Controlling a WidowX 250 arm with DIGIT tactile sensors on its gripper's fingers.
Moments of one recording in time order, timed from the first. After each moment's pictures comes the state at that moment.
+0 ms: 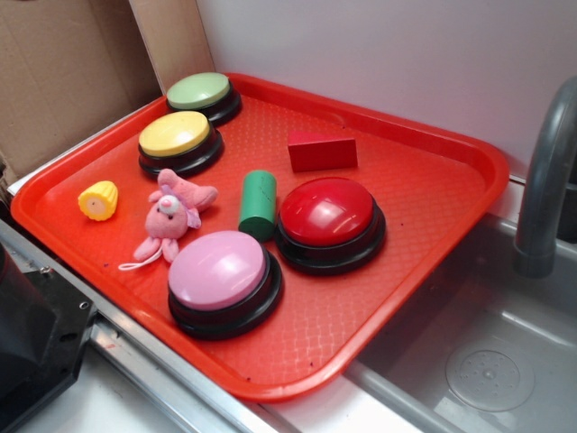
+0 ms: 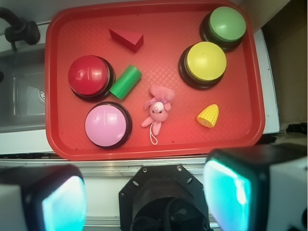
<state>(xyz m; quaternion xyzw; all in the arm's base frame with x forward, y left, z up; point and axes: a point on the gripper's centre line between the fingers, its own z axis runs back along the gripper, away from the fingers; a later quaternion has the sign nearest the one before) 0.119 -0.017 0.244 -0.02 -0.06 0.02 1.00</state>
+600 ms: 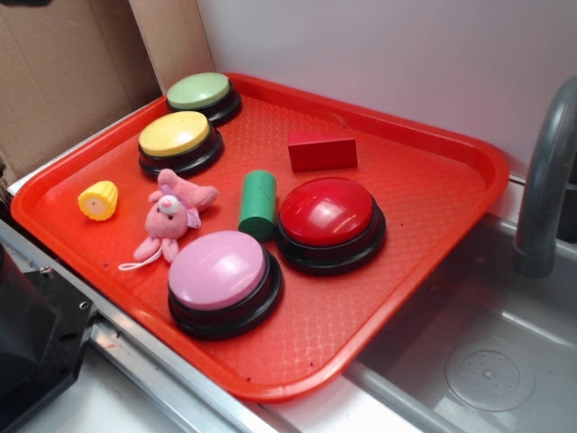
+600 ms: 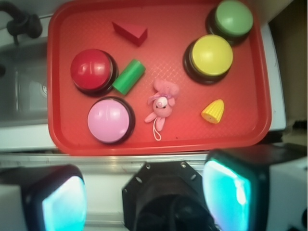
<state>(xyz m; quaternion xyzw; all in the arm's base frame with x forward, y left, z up) 0.129 -0.003 0.230 -0.04 -0.05 0.09 0.99</state>
